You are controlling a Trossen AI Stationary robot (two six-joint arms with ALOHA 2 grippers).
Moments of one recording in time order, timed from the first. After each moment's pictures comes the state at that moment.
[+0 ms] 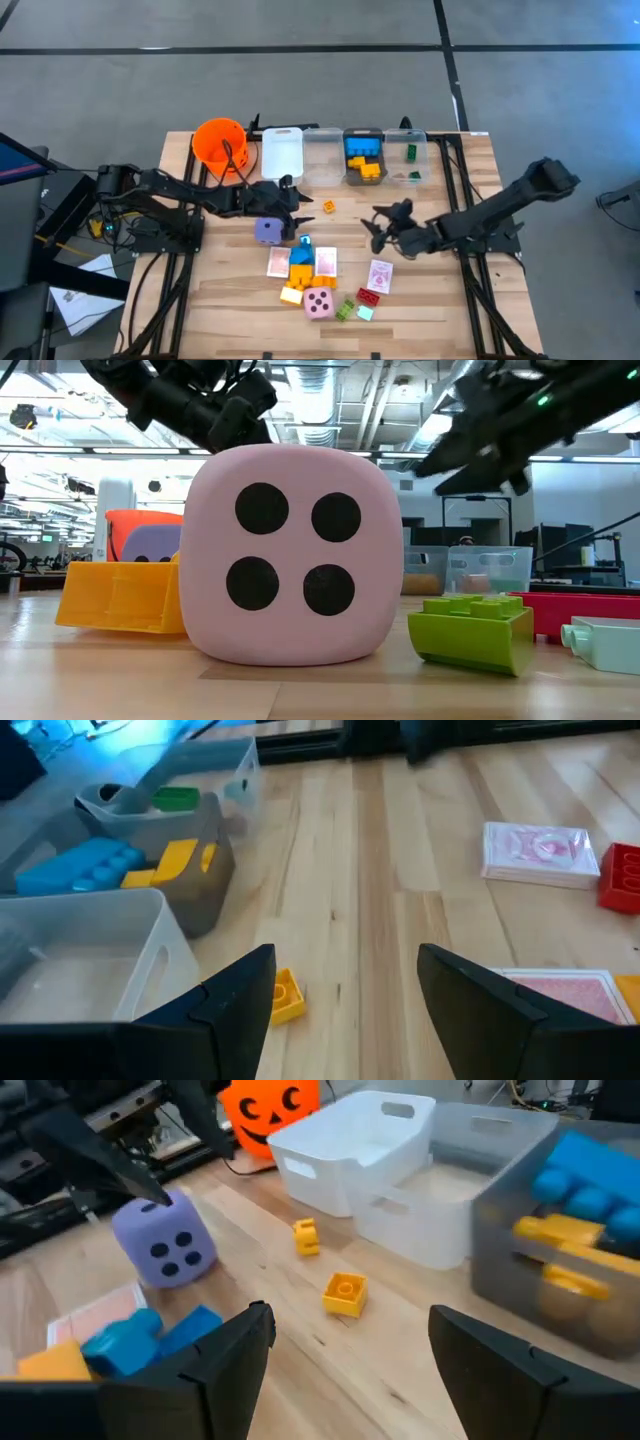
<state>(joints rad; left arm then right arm) 0.04 1.41 0.68 0.29 -0.13 0.11 0.37 1.33 0.54 0.18 0.91 0.72</state>
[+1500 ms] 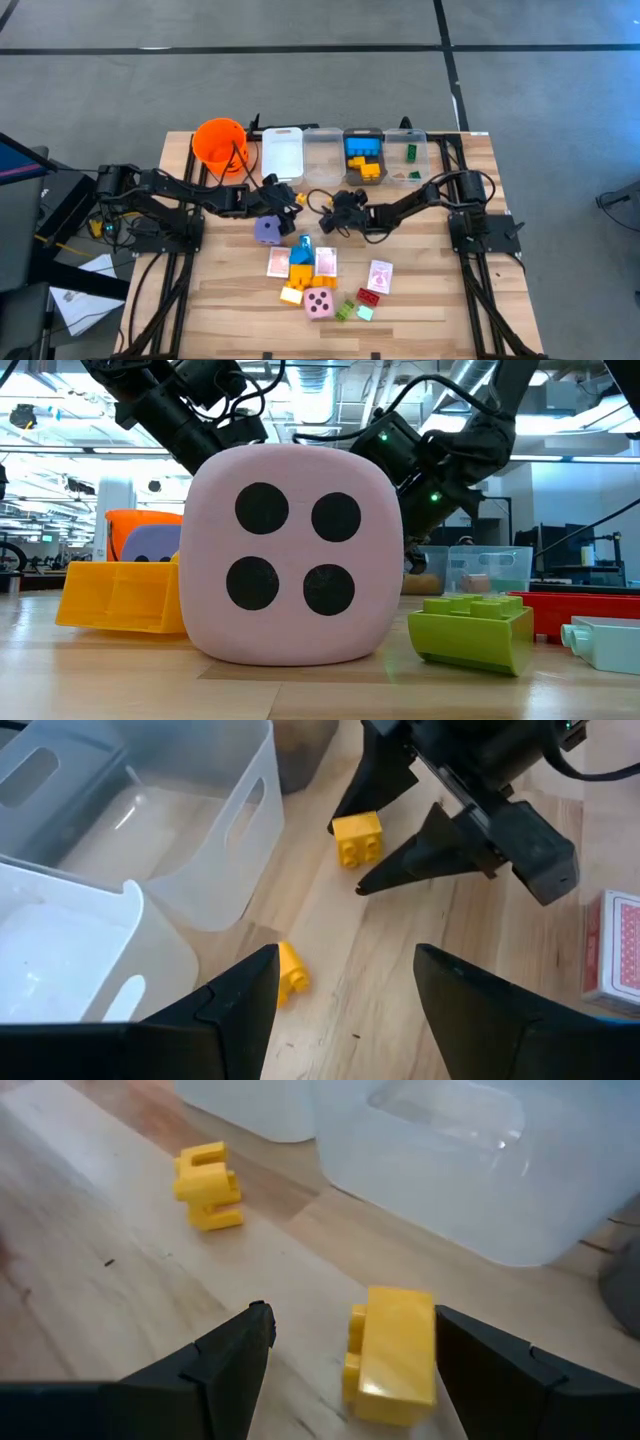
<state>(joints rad) 0.04 1.41 0.68 0.03 -0.35 -0.12 0.01 2.02 0.91 0.34 0.65 0.62</state>
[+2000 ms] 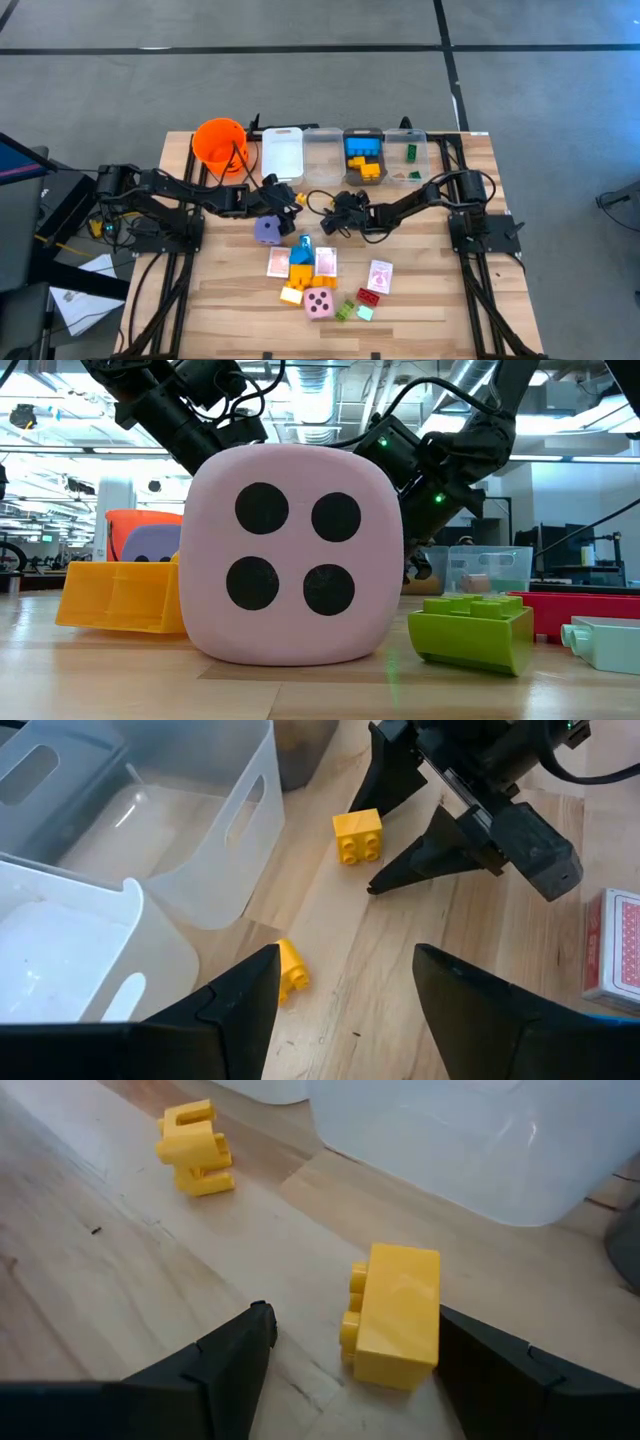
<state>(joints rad) 0.04 1.41 0.68 0.02 -0.35 -0.12 0.01 2.01 0.92 0.26 0.61 0.68</state>
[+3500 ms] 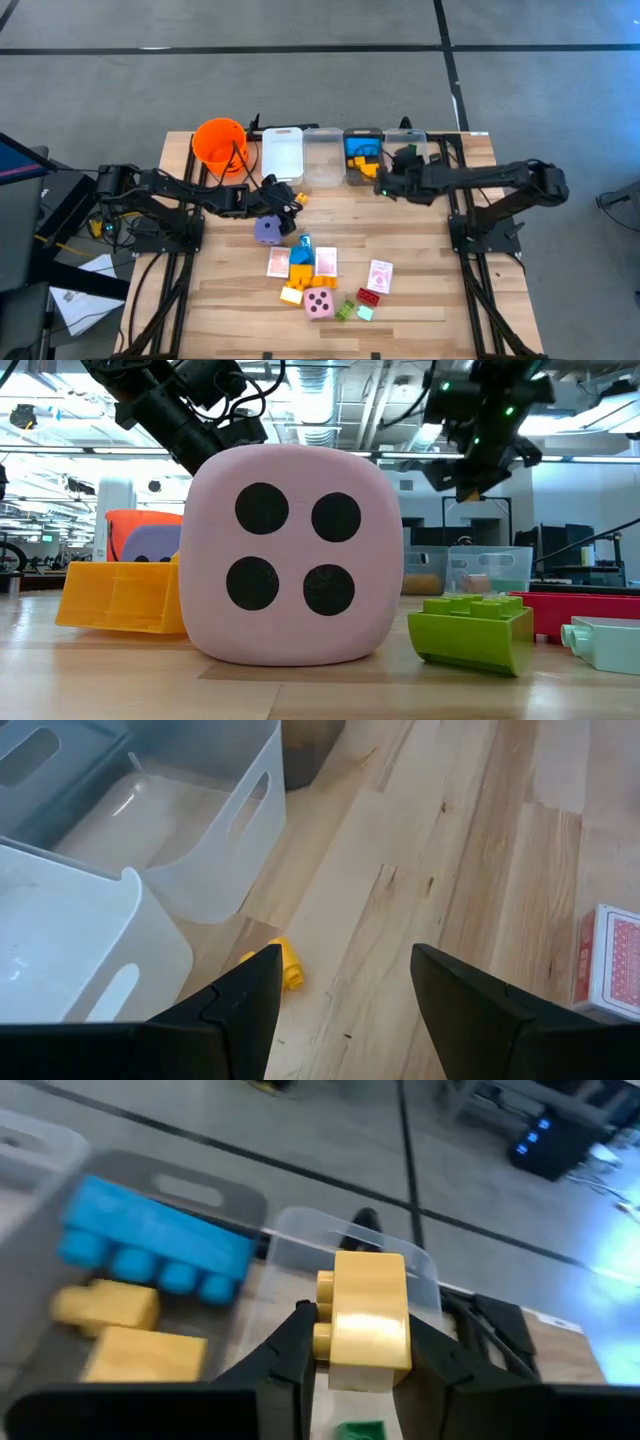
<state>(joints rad) 0.04 1.41 0.68 0.02 -0.35 -0.17 -0.18 1.39 0.91 -0.84 1.07 0.97</state>
